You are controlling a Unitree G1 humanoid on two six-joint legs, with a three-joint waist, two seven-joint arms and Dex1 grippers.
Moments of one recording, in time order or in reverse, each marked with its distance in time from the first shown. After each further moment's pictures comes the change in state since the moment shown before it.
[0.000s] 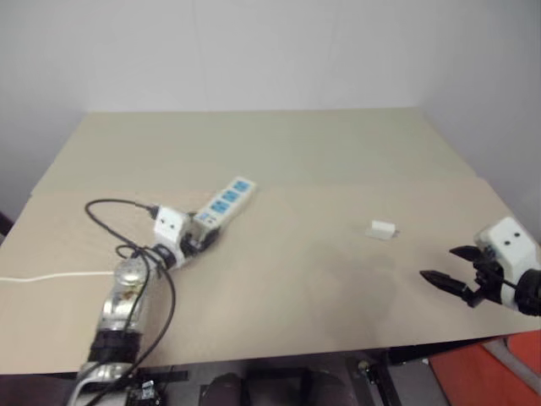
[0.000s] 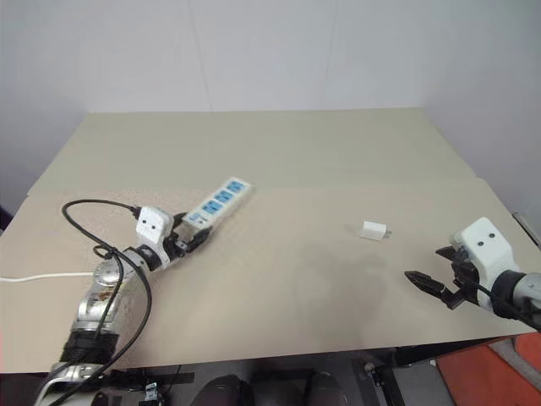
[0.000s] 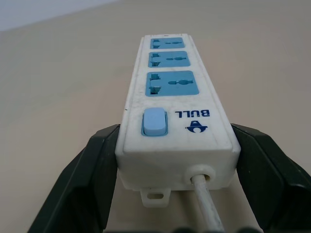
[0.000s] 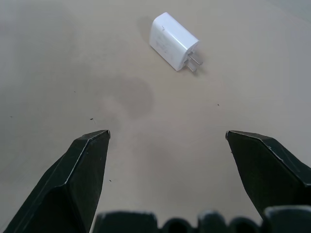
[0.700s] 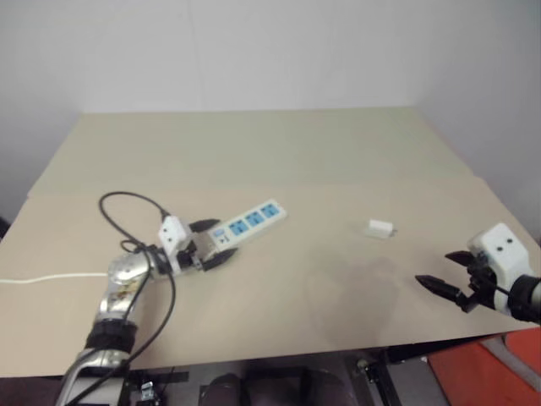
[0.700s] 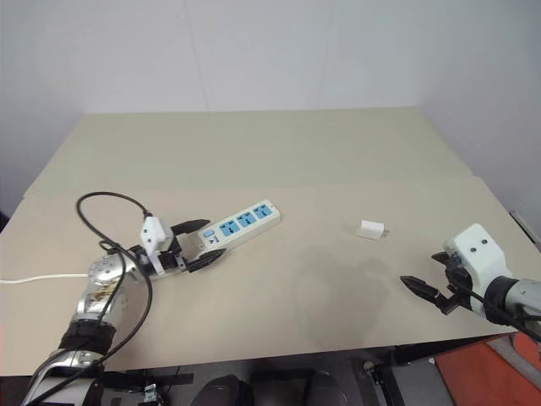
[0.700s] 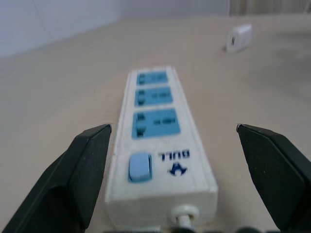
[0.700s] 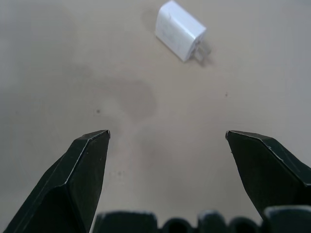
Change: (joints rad) left arm -0.068 0.004 0.039 0.209 -0.126 -0.279 -0.324; right arm 0.034 0.015 0.002 -0.042 0.004 0.019 -0.025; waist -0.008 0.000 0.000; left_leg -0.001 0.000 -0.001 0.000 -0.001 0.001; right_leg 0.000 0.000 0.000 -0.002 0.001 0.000
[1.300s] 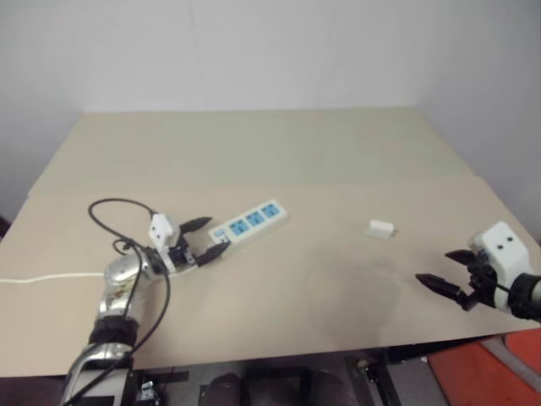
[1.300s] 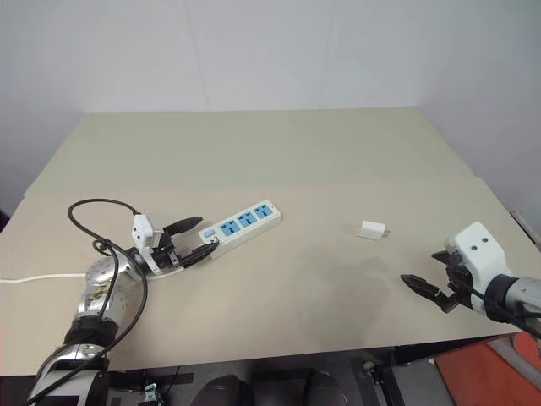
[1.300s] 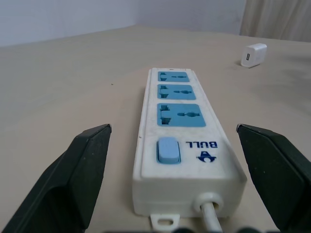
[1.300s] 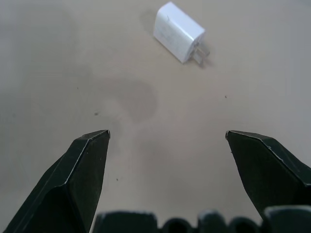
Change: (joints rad) left arm -0.074 -0.065 0.032 0.206 -0.013 -0.028 -0.033; right arm -0.007 0.000 0.003 0.018 -0.006 -0.003 0.013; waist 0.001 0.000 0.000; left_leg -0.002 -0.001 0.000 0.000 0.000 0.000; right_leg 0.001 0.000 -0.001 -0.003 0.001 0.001
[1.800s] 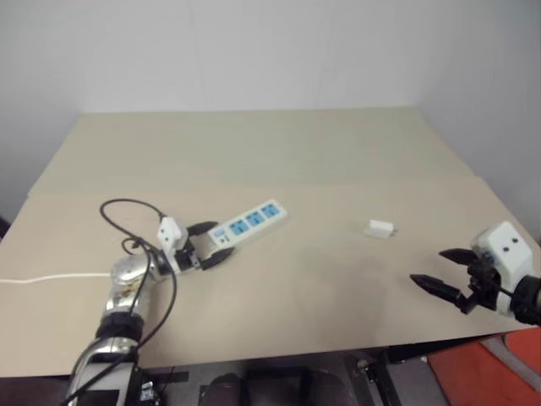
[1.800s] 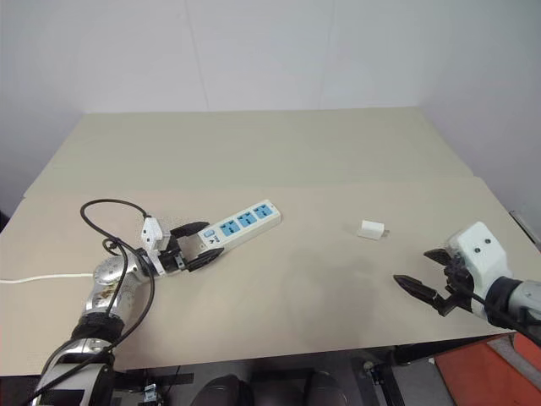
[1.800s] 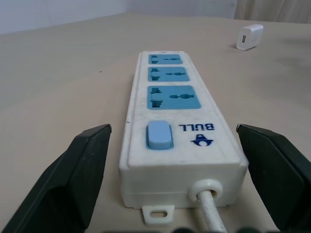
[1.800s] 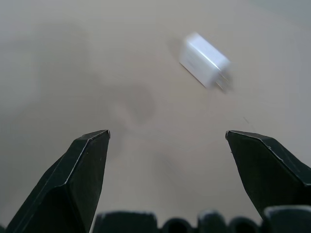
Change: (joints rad) left arm -0.047 -0.019 -0.011 0.116 0.072 -0.069 -0.014; right arm 0.015 0.031 -0.077 -0.116 0.106 -0.017 0.074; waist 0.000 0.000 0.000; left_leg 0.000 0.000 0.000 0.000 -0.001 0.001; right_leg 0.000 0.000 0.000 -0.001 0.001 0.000
